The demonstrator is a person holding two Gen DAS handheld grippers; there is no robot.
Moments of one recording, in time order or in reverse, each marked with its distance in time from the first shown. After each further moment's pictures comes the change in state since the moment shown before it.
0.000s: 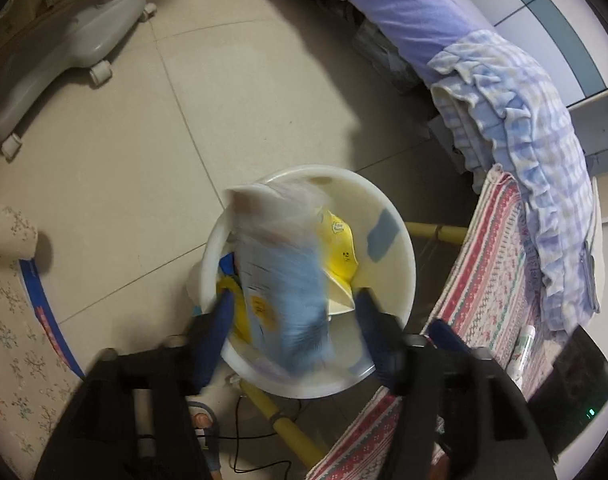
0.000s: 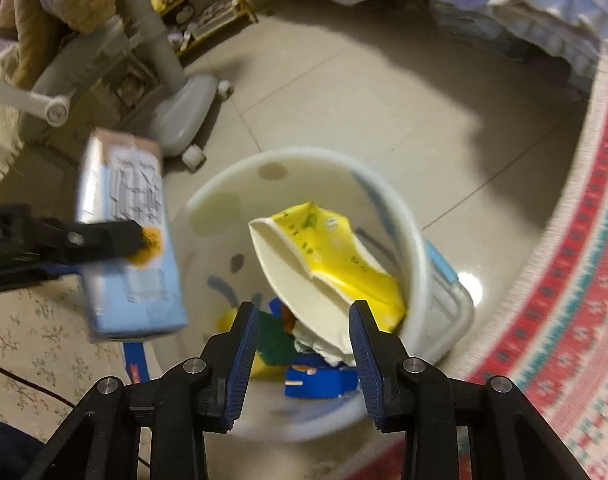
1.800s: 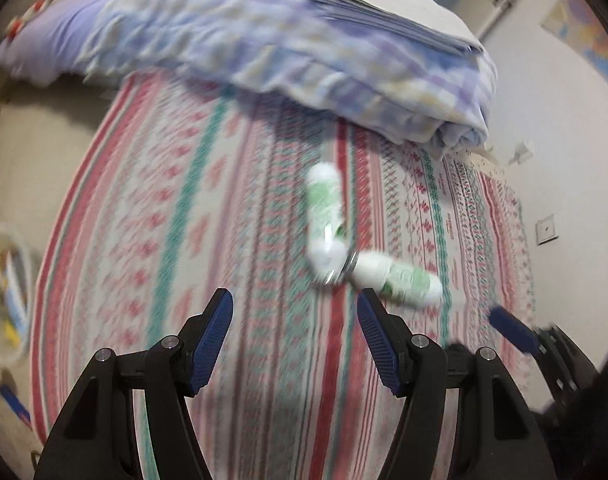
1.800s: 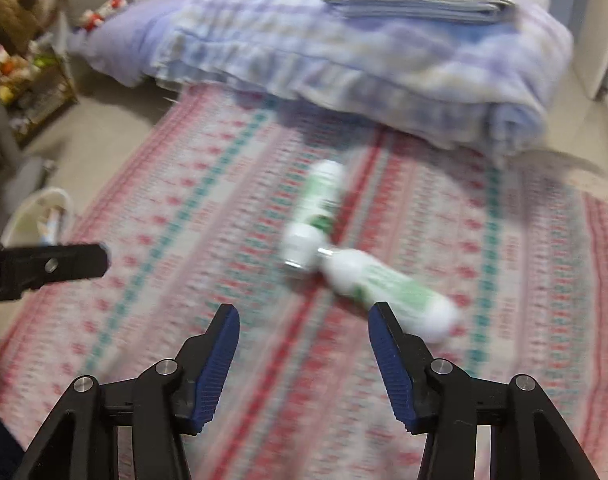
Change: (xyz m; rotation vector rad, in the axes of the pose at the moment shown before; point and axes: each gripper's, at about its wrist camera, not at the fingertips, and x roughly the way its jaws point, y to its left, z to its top) left arm 0.035 -0.386 -0.230 0.705 -0.009 -0.092; right arm -0.298 -0.189 -0.164 0.182 -0.145 -0.532
